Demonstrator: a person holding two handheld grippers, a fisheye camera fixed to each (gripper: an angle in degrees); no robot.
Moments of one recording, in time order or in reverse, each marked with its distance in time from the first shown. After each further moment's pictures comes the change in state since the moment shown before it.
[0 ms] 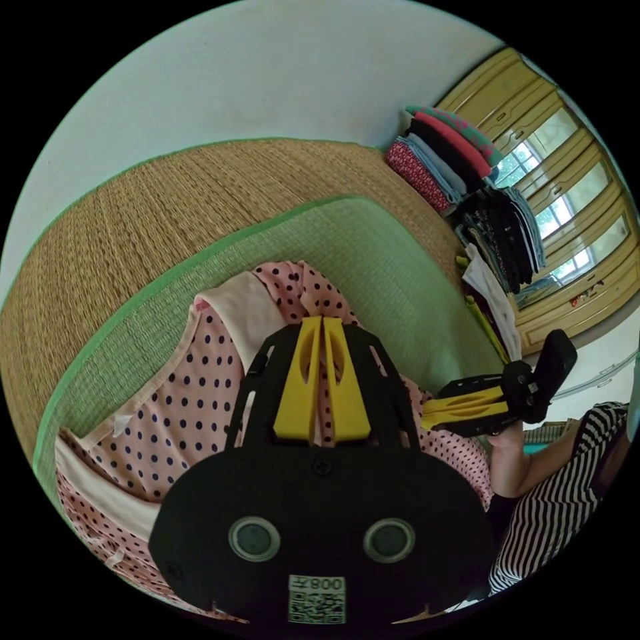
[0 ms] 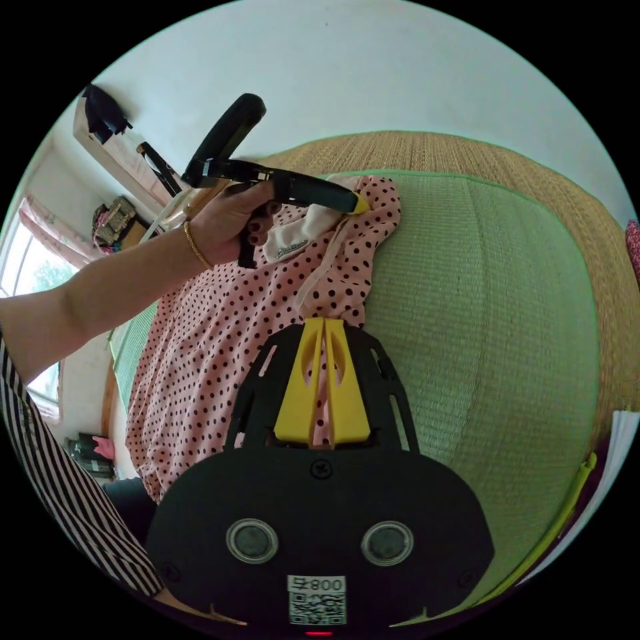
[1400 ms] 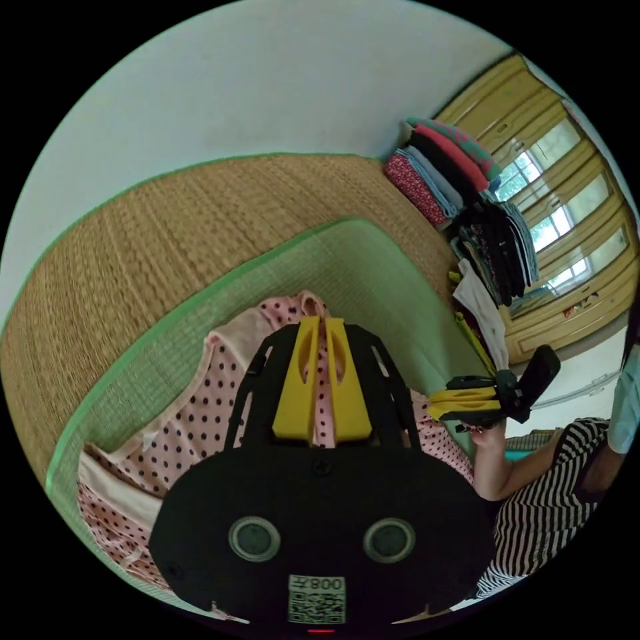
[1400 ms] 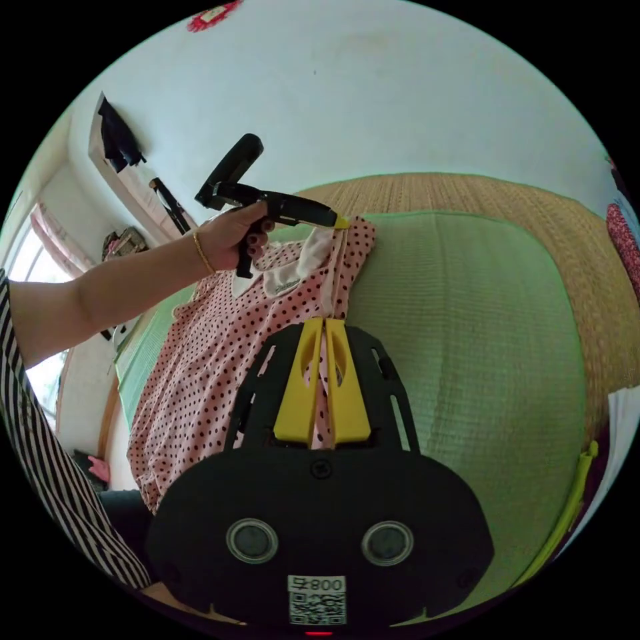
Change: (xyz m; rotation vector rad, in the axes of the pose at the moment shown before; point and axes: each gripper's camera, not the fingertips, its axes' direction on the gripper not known) left arm 0.083 -0.159 -0.014 -0.007 0.028 -0.035; right arm 0.051 0.056 -0.067 0.187 -0.024 0.023
